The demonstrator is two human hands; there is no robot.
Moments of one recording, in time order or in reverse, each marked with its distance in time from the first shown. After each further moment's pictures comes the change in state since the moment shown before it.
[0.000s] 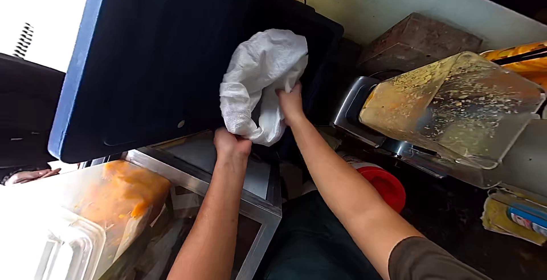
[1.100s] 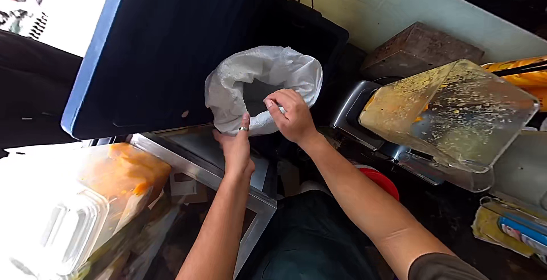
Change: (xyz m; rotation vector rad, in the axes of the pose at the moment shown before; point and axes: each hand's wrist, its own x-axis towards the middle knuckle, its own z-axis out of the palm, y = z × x) left_hand -0.040 -0.011 -0.020 0.766 0.124 0.289; right_hand -0.069 -0.042 -0.042 -0.584 -0.363 -1.020
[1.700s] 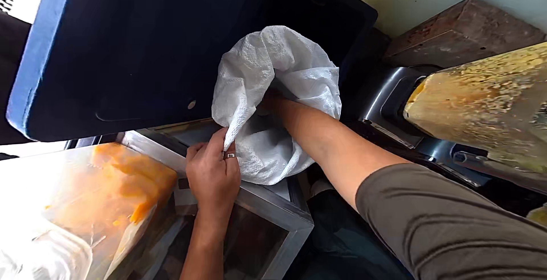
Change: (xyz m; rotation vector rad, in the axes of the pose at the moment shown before) left_hand 0.040 -0.011 -0.110 0.828 -0.061 1.027; right_hand 0.061 0.057 0.158 -0.317 -0.966 0.519
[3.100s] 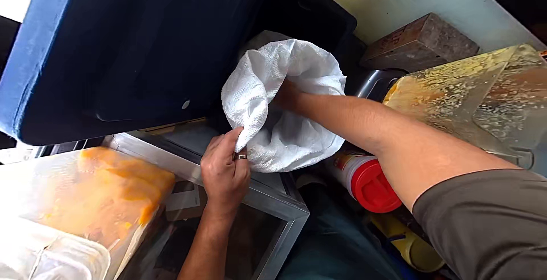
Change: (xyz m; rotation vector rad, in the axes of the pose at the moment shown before) left_hand -0.002 0.005 0.004 -0.451 0.018 0.113; right_hand -0.014 0.070 0.014 -0.337 0.498 -0.281
